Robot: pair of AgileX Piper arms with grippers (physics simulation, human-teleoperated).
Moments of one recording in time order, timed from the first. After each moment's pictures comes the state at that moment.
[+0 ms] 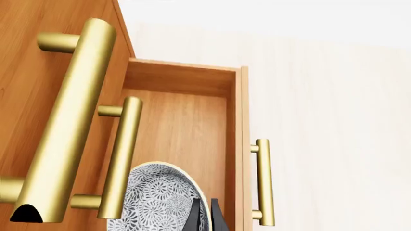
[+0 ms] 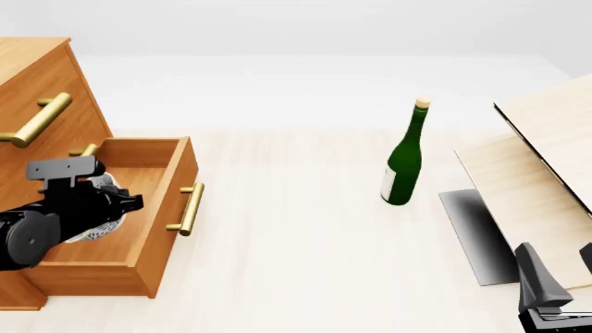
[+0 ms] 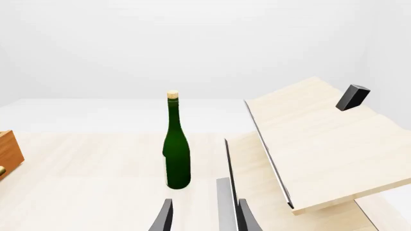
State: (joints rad) left arm 0.00 1.27 -0.54 -0.02 -0.08; right arm 0.00 0.01 0.00 0.00 0.00
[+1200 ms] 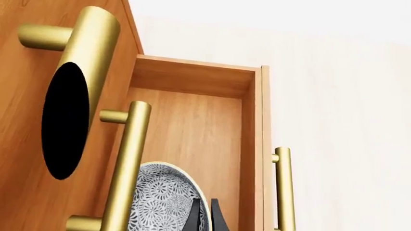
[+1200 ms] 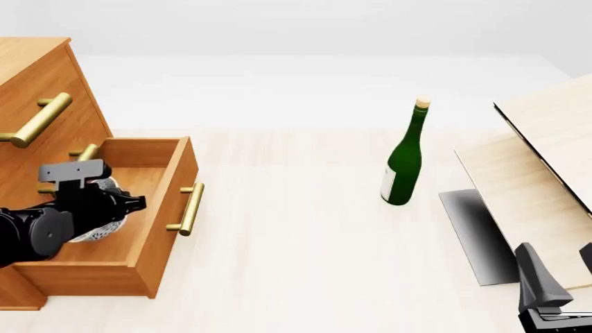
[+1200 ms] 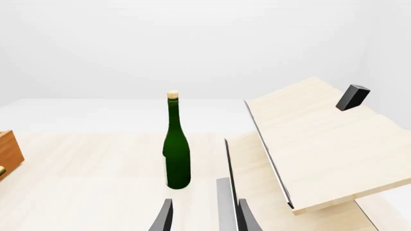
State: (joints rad) left arm 0.04 1.43 -0.56 -0.13 -0.06; right arm 0.00 0.01 0.00 0.00 0.00
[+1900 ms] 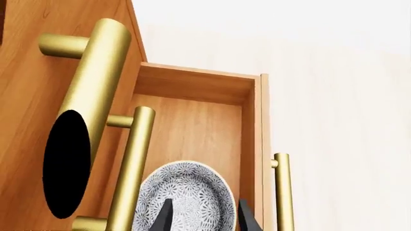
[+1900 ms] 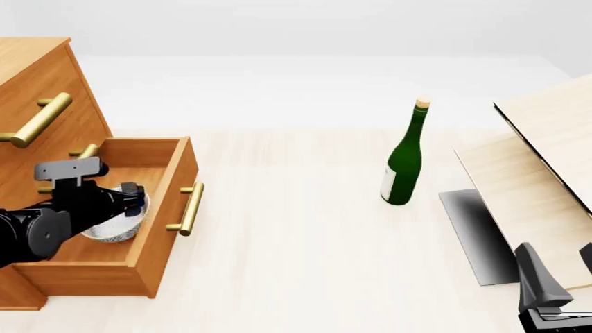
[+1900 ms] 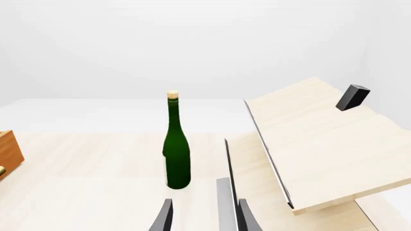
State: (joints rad) left arm 0.05 1.42 -0.56 -0.16 -0.08; right arm 0.00 0.01 0.00 0.00 0.00
